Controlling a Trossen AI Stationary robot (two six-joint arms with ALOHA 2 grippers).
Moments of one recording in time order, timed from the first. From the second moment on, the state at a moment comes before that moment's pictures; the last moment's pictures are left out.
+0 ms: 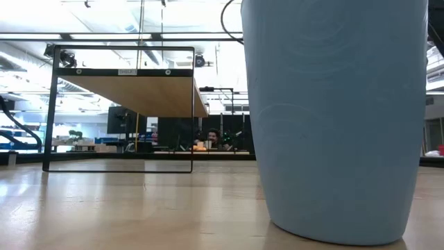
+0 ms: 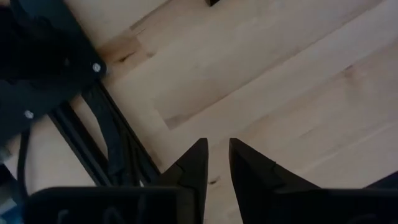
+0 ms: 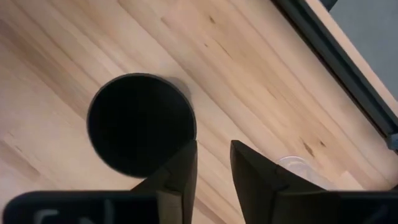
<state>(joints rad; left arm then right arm) -1.03 1.46 1.28 -1.45 -0.21 -2.05 -0.59 1.88 1.82 -1.36 -0.01 0.20</state>
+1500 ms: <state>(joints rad) -1.04 1.46 1.22 -1.35 -0.21 -2.11 -0.56 1.91 1.65 -1.16 -0.02 0.22</state>
